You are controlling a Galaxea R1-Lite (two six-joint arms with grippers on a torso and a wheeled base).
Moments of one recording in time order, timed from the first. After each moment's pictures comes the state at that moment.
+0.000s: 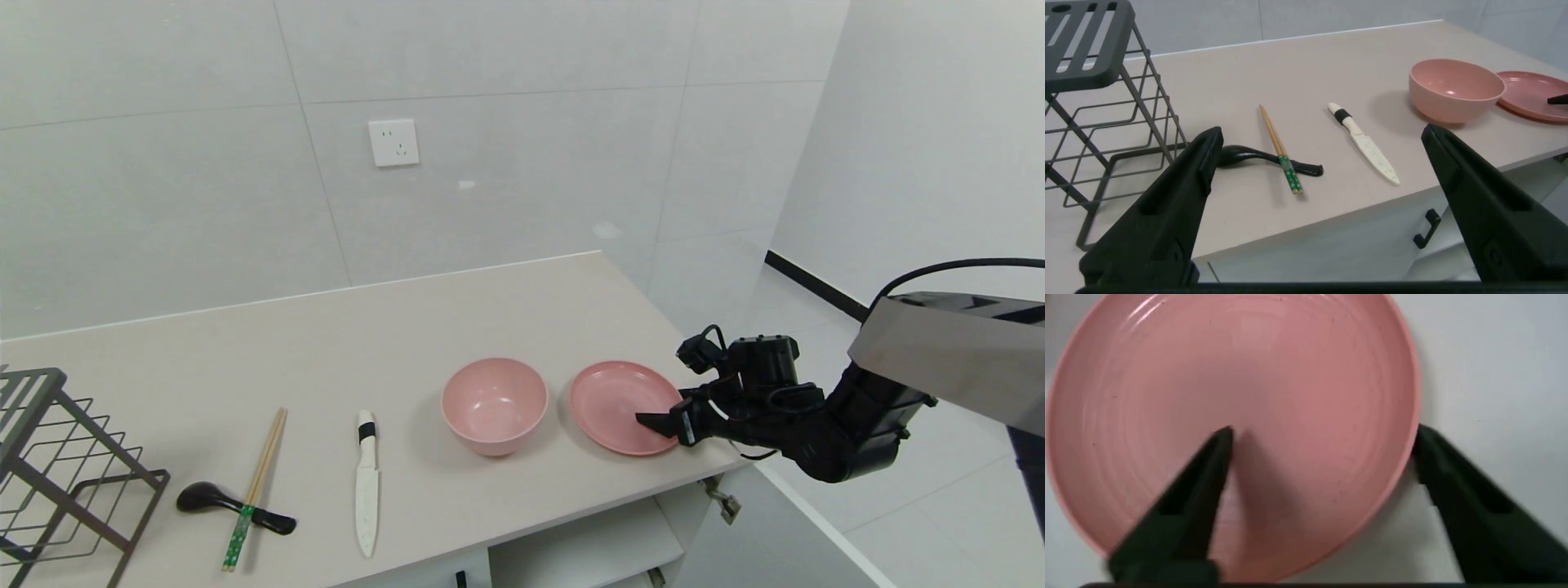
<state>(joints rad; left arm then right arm) 0.00 0.00 0.00 0.00 -0.06 0.01 0.24 2.39 -0.84 -0.87 0.33 -0.14</state>
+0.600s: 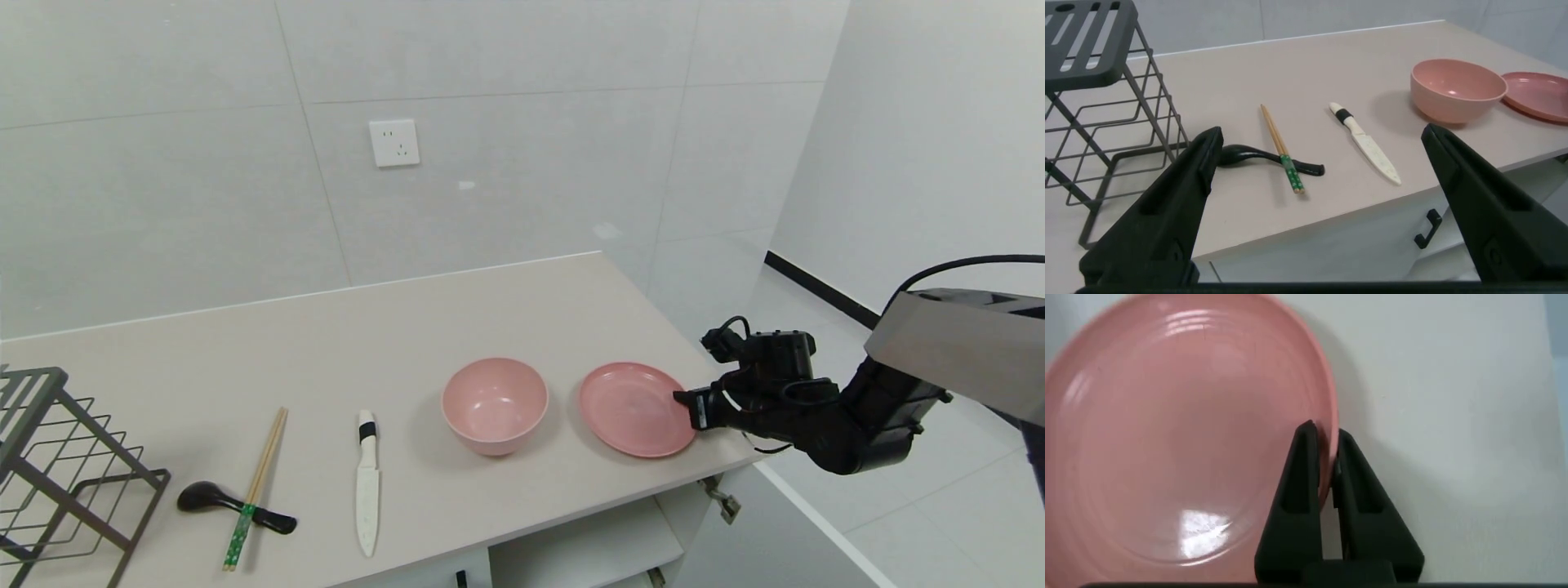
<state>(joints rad) 0.00 0.00 0.00 0.00 -0.06 0.01 0.18 2.38 -0.85 -0.86 0.24 0.04</state>
